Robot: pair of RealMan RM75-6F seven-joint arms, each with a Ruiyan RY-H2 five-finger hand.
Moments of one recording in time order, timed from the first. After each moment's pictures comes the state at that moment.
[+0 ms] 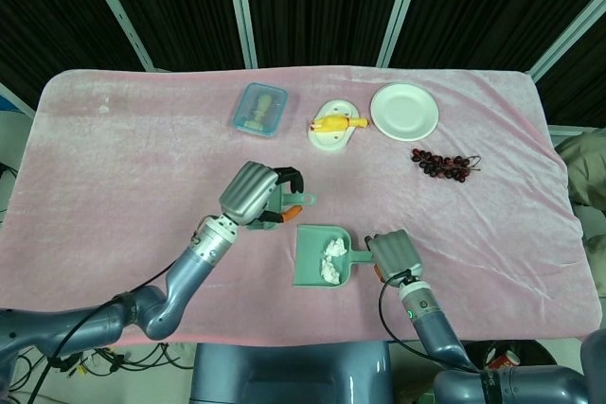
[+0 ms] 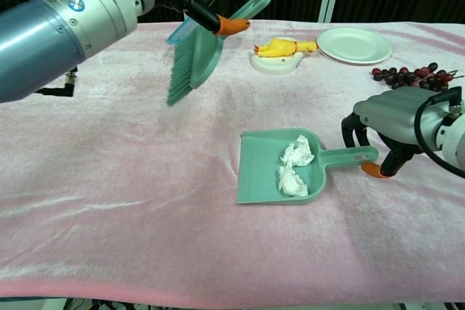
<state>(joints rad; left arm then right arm) -0.88 -1.65 -0.32 -1.46 1.34 1.05 0.01 0.70 -1.52 0.03 -1.79 -0.82 1.20 -0.90</state>
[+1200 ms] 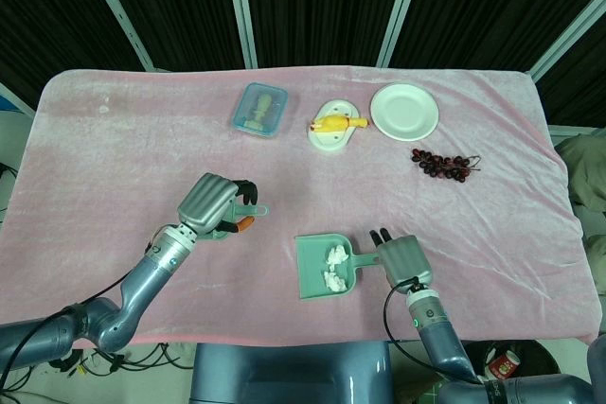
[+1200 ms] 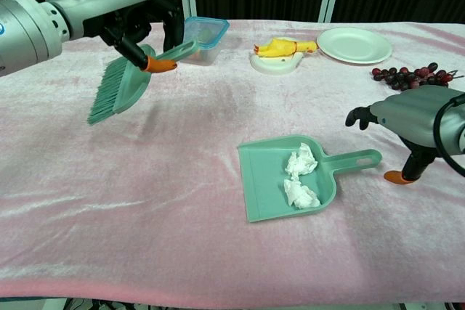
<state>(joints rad) -0.80 -1.47 -0.19 -1.58 1.26 0.99 0.18 0.67 -1.48 0.01 -1.89 -0.80 1.31 -0.98</state>
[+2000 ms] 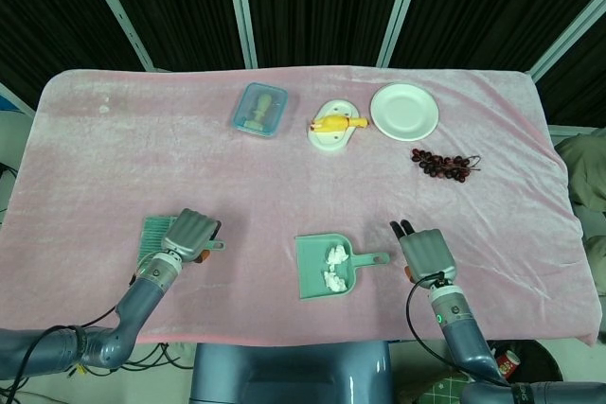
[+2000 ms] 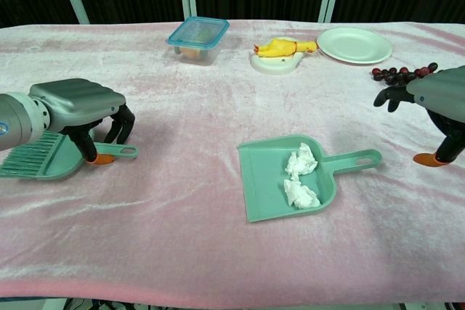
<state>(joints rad) -0.82 -1.52 0.00 -1.56 0.87 0.96 0.73 0.64 -1.37 0.01 -1.92 -0.84 1.28 -0.89</state>
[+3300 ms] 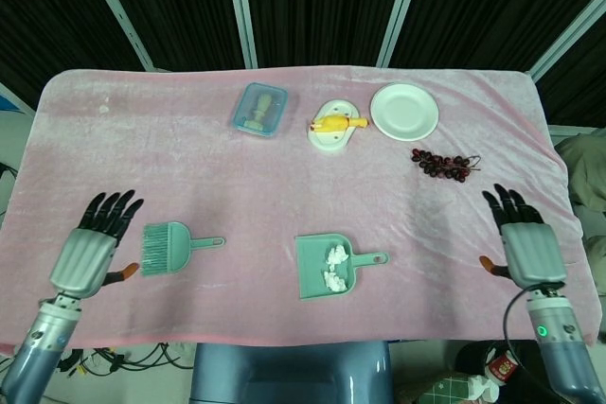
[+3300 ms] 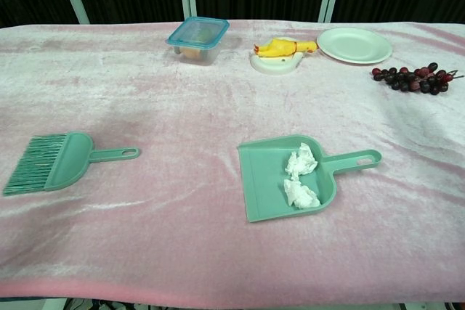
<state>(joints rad) -0.37 -1.22 0.15 -1.70 1.48 1.56 0.28 0.36 -1.00 -0.03 -1.87 -1.21 1.44 -0.28</state>
